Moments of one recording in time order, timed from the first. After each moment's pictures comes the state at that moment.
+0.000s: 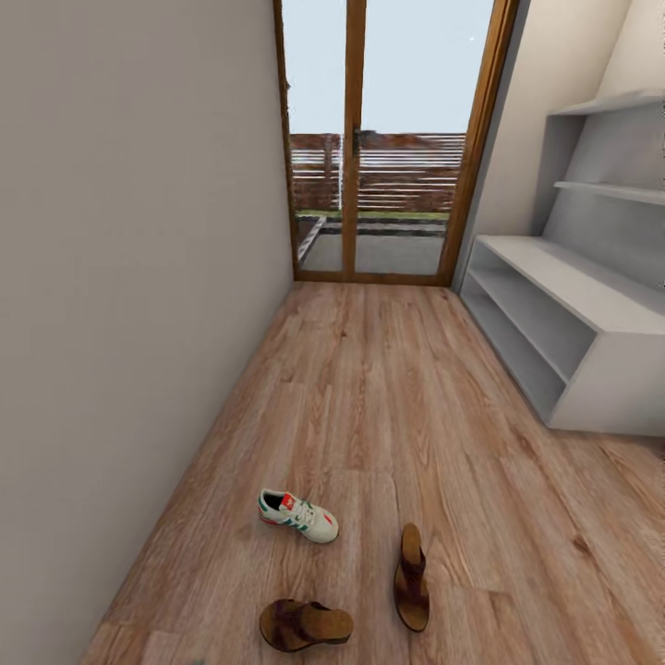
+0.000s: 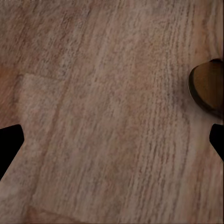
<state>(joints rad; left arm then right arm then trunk) -0.23 0.04 0.06 -0.27 0.09 -0.37 0.01 -0.02 -0.06 0.01 -0.55 0.12 -0.29 0.00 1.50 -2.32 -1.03</state>
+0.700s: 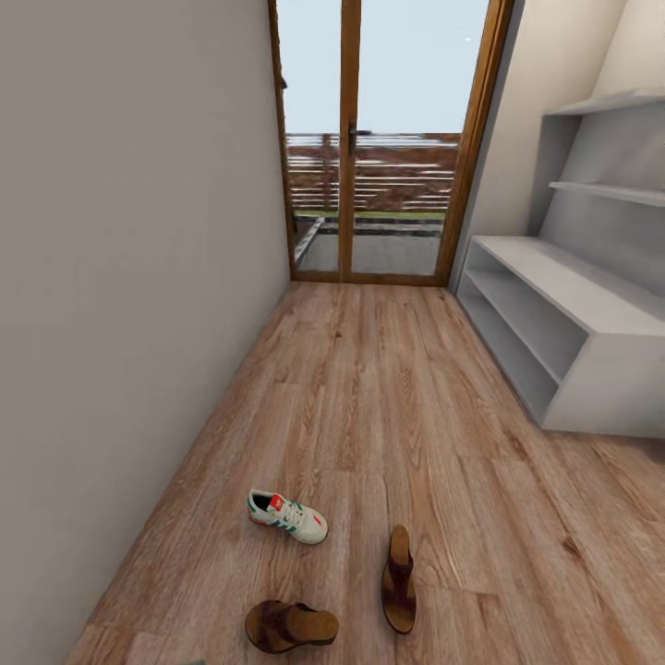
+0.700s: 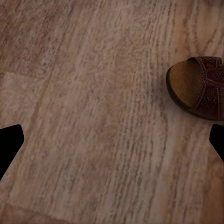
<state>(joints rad) -0.23 0.04 0.06 -0.27 0.09 -0.37 0.01 -0.02 -0.06 0.00 -0.55 0.16 -0.31 0.00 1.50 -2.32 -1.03</state>
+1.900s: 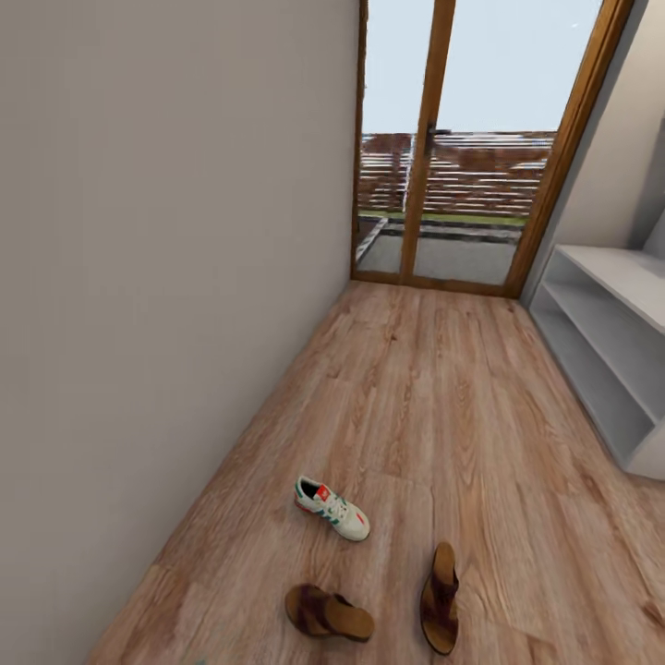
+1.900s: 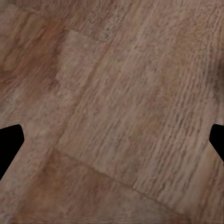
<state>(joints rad) -0.23 0.04 0.06 -0.27 0.09 -0.37 0.01 -0.02 -0.06 0.00 -0.55 0.16 -0.31 0.00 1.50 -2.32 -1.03</state>
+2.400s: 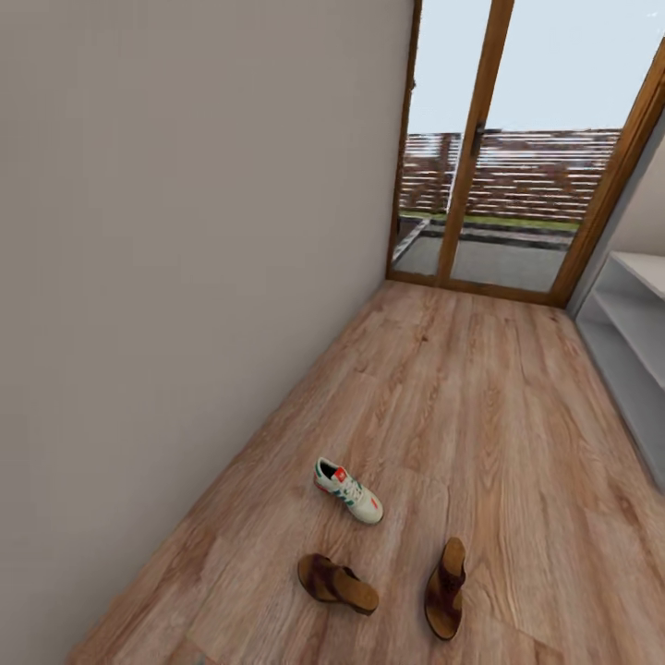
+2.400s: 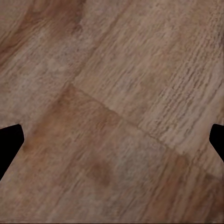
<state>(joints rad) -0.23 0.04 0.06 -0.27 0.09 -0.37 0.01 -0.02 -0.06 0.00 -0.55 0.16 -0.31 0.00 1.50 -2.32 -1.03</state>
